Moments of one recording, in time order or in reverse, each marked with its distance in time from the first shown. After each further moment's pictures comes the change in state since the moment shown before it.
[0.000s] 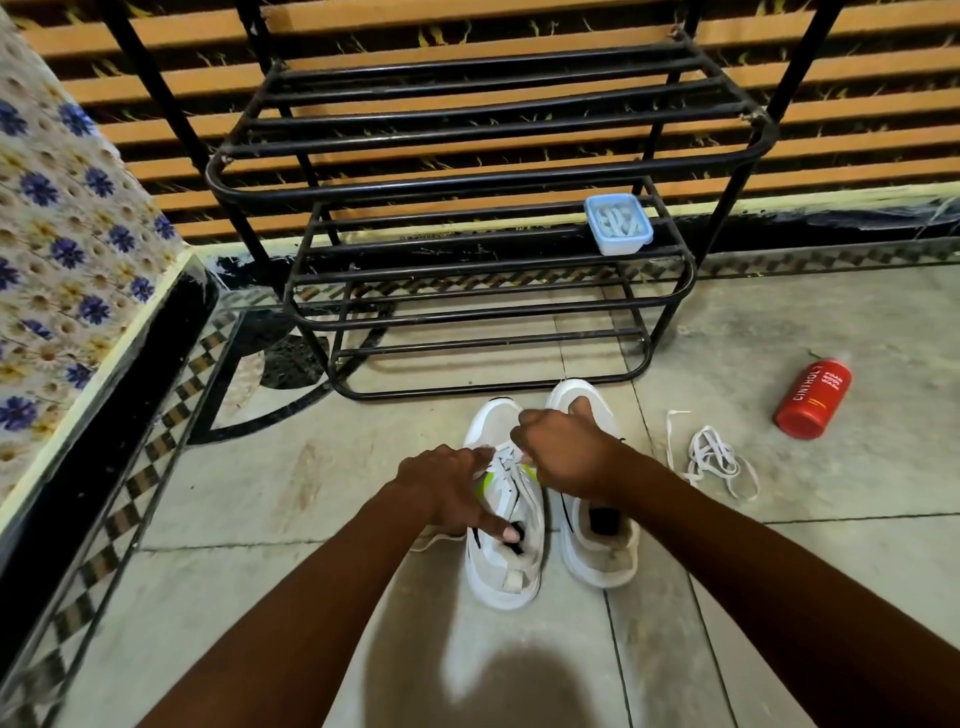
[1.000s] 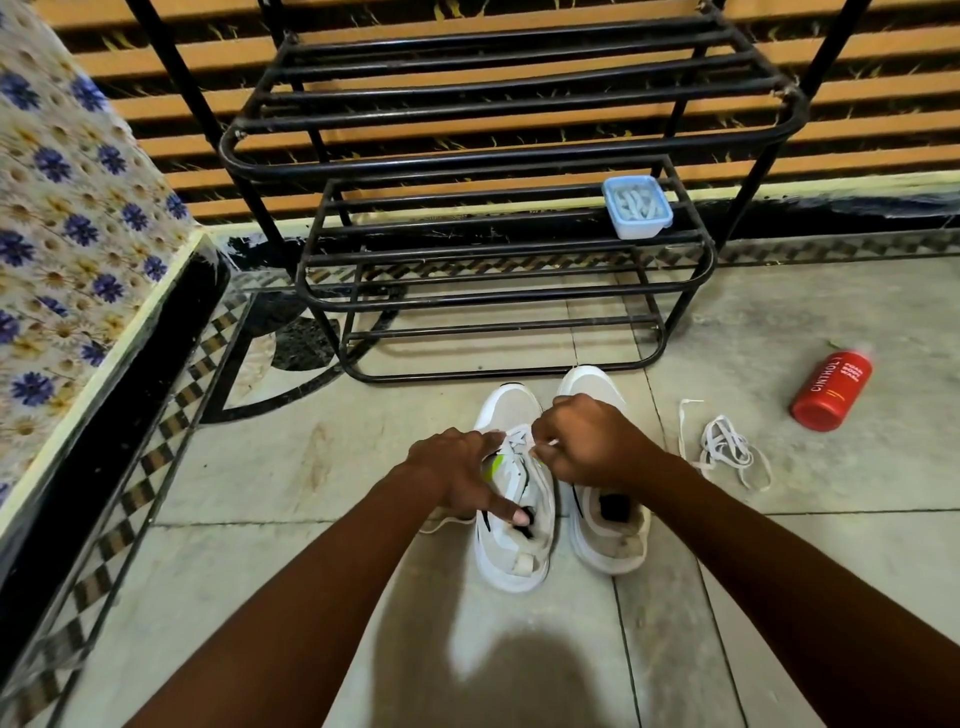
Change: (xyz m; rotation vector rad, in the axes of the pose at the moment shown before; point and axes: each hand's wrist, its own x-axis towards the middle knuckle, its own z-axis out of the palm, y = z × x) left_hand 0.005 -0.005 0.004 -0.052 0.011 0.001; right_hand -0.008 0.018 0.020 0.248 0.171 -0.038
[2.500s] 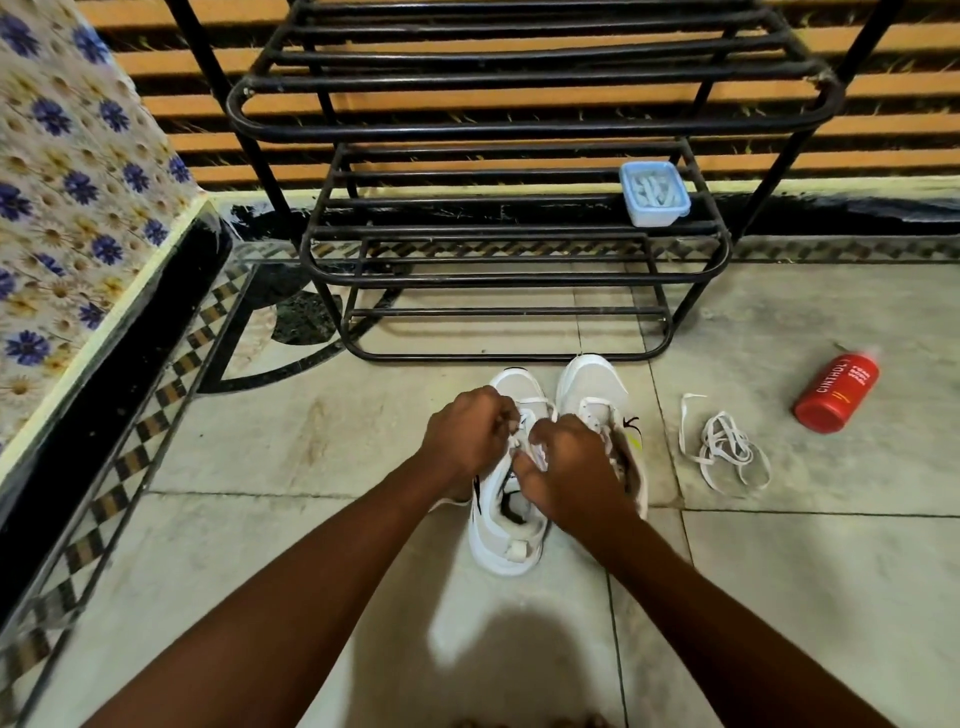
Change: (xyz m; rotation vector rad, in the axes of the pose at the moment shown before) left_hand 0.014 0.012 0.011 -0.297 0.472 0.149; right_hand -0.029 -0.055 0.044 0.190 0.421 0.345
